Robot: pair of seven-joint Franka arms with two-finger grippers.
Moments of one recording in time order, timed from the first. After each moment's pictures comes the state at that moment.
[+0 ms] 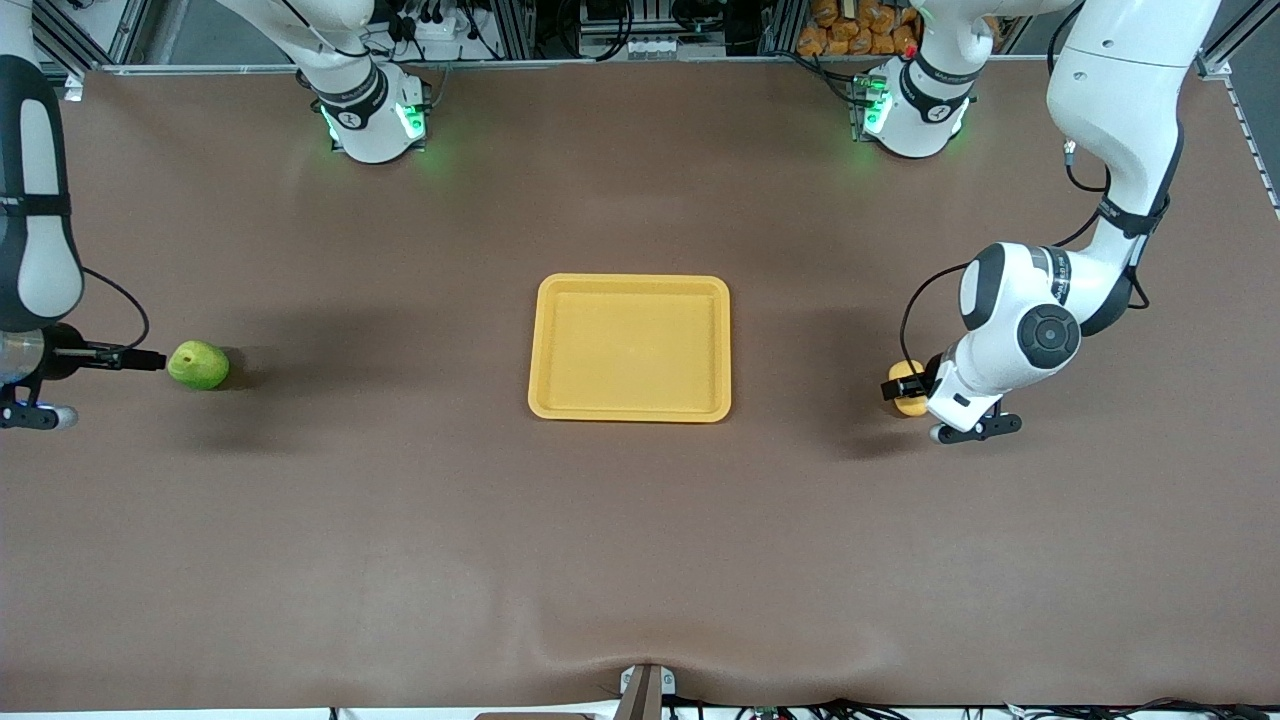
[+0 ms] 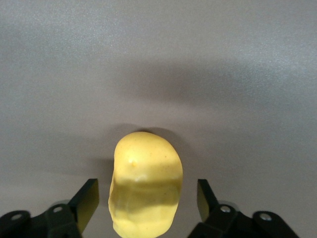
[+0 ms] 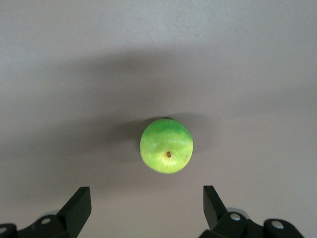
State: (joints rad) left arm -0.03 0.45 -0.12 -2.06 0.03 2.42 -0.33; right arm -0.27 0.37 -0.09 -1.77 -0.06 1.90 -0.20
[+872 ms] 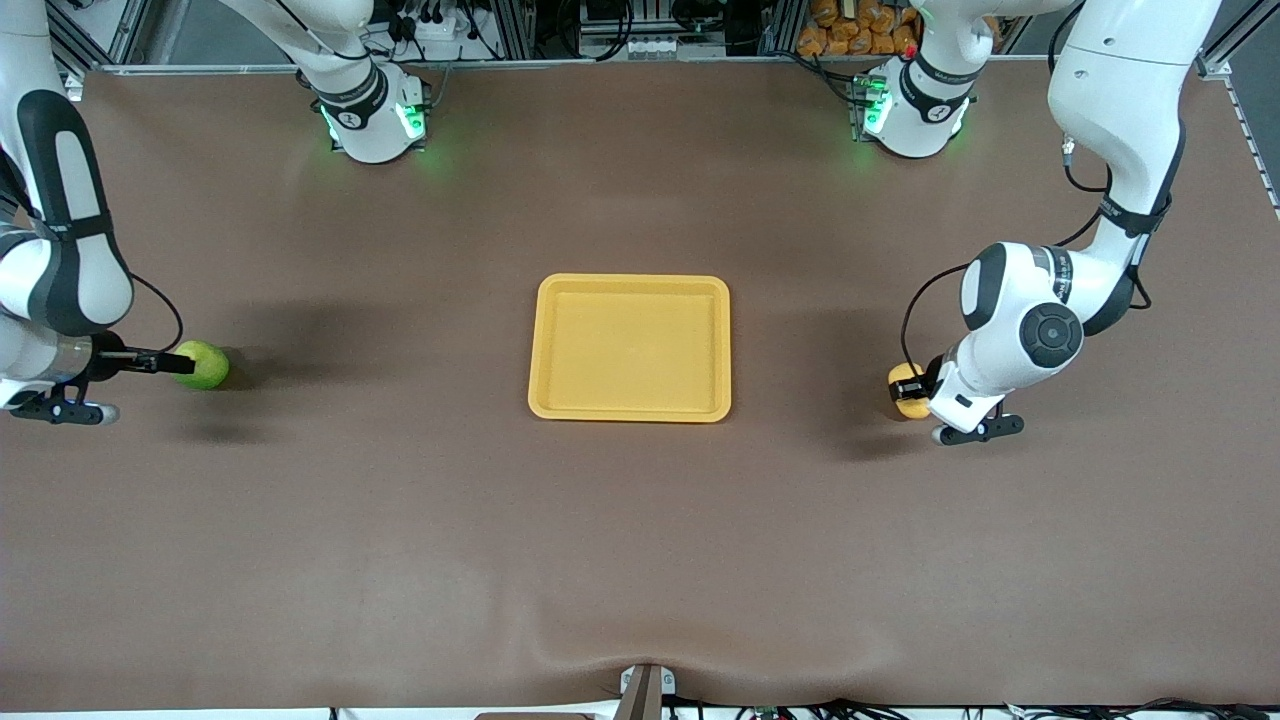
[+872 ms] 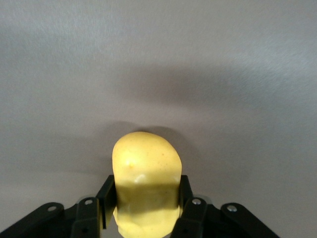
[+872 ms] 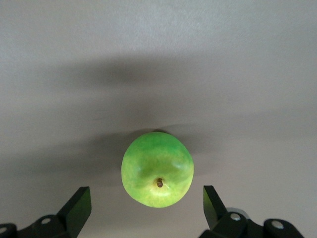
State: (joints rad) left arm -0.03 0.44 -0.12 -2.06 0.03 2.42 -0.33; right arm -0.30 0.41 -0.09 -1.91 -0.06 2.10 -0.23
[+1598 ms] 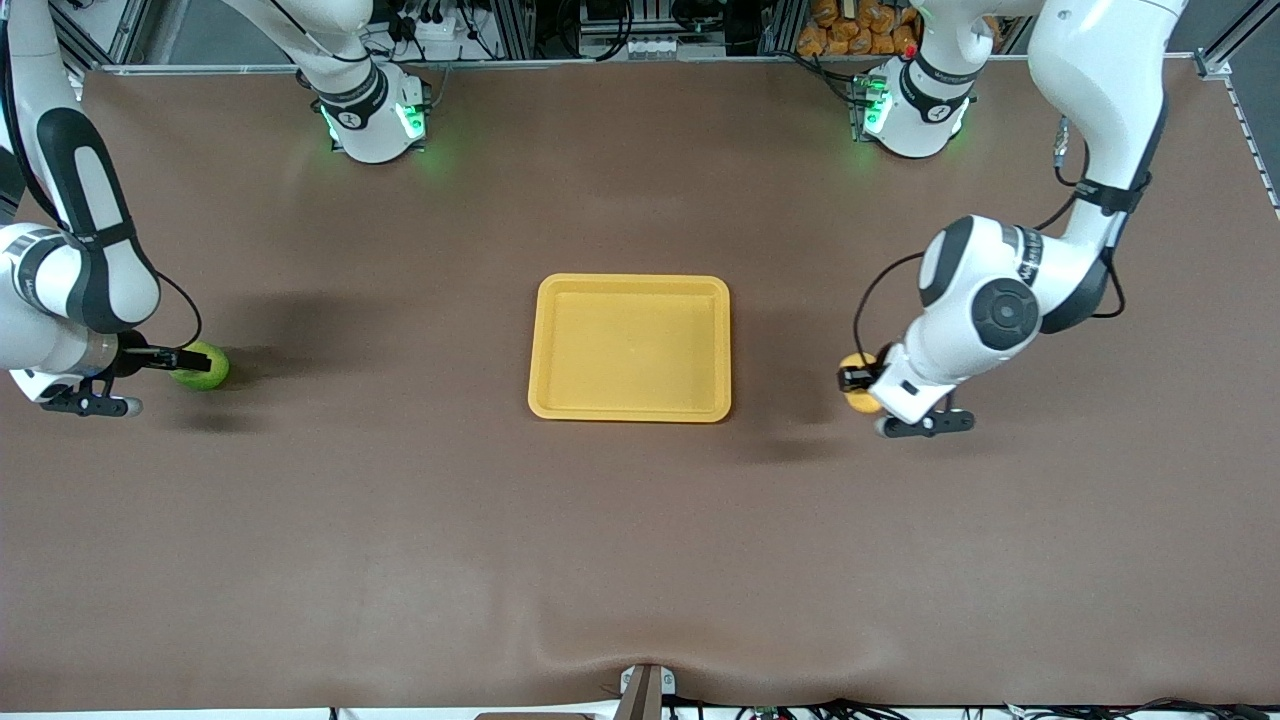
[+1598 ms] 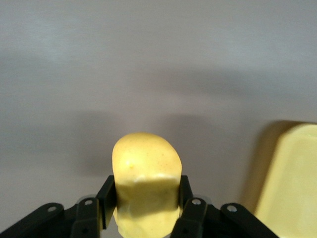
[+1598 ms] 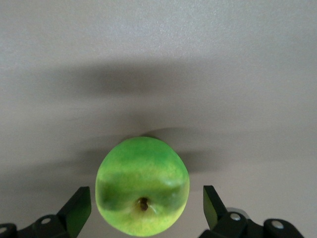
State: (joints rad) left arm -0.05 0.39 -0.32 -1.92 0.03 2.24 -0.42; right arm -0.33 0.44 -0.09 -2.01 -0.06 2.26 -0.27
